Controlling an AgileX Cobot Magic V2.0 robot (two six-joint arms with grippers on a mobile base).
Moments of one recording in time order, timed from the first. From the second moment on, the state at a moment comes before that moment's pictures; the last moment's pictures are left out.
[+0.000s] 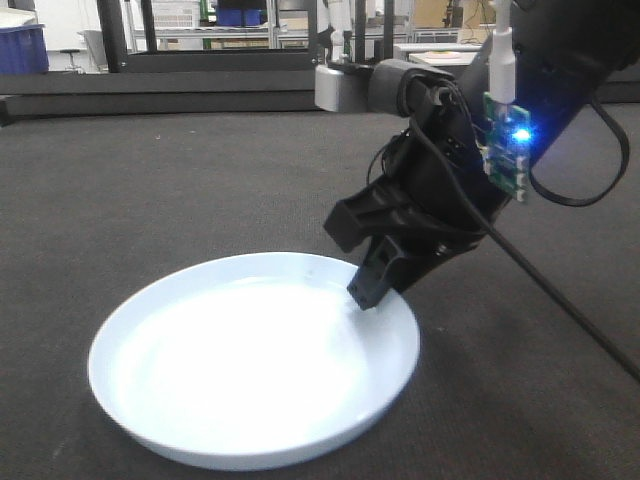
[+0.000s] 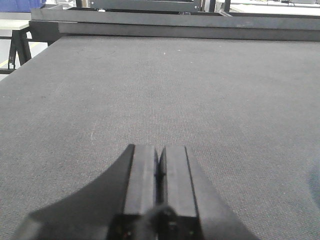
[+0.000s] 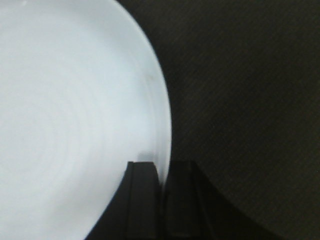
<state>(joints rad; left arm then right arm) -0.09 -0.02 0.03 -0.04 0.12 0.03 0.56 1.68 -0.97 0.51 0.44 -0.52</state>
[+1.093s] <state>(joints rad) -0.09 -0.02 0.03 -0.04 0.12 0.03 0.54 0.69 -0.76 0.49 0.31 -0.52</state>
